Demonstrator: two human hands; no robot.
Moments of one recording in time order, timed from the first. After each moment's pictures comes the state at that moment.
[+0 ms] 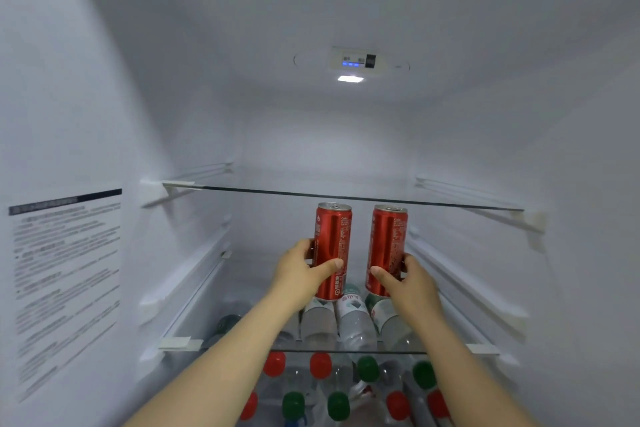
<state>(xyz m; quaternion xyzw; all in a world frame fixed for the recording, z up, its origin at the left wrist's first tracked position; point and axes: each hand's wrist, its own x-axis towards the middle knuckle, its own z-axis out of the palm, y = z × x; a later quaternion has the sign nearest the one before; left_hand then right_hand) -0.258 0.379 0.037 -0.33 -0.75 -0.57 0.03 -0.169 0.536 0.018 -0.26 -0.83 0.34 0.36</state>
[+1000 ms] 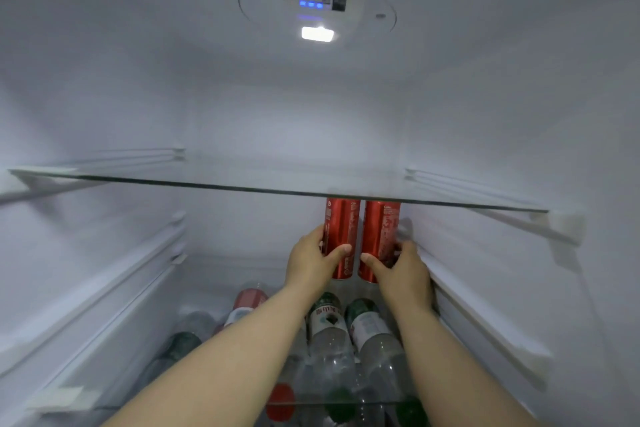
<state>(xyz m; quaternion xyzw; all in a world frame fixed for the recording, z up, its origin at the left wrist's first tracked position) -0.312 0.494 0.023 -0.35 -0.73 -0.58 0.08 -0.218 0.599 0.022 -0.29 -0.79 0.36 0.41</state>
